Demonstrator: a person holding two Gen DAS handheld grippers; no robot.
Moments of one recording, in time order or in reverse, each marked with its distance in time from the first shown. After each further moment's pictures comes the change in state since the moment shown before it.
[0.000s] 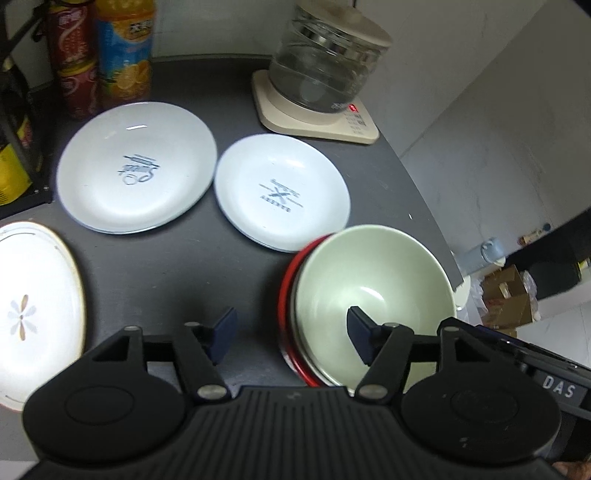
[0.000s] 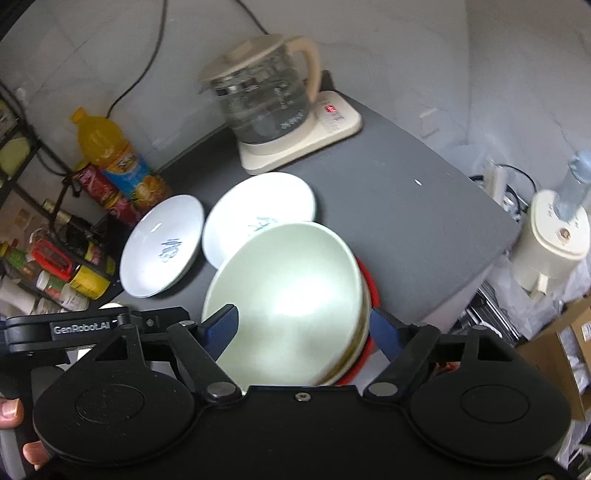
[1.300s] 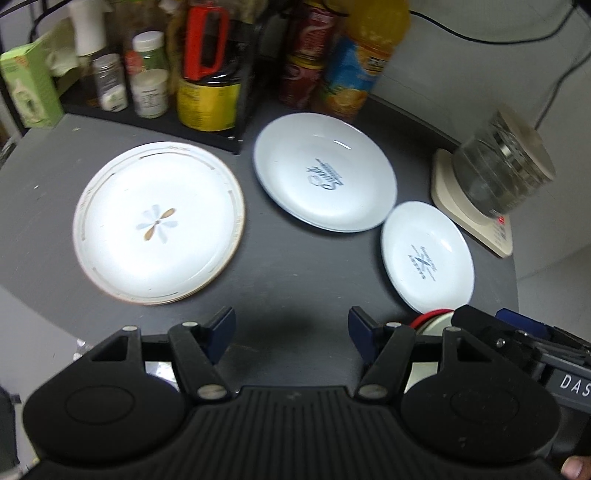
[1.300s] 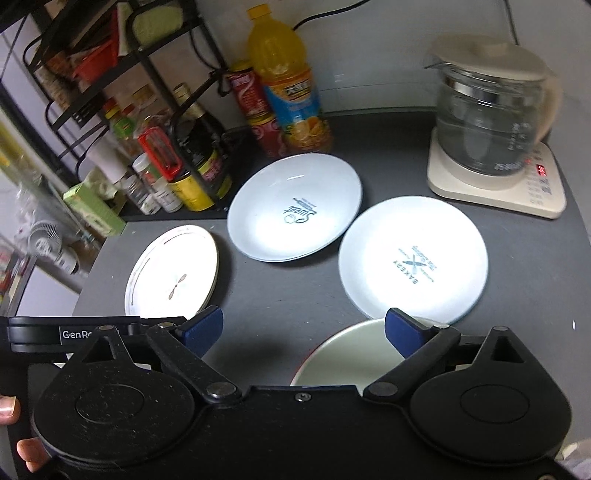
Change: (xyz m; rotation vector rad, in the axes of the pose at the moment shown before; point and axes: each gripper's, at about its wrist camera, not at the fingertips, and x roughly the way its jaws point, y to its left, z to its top) left arm -0.045 0.050 -0.041 -0.536 -0.166 0.336; right arm 0.062 0.088 0.060 -0.562 0.196 0.333
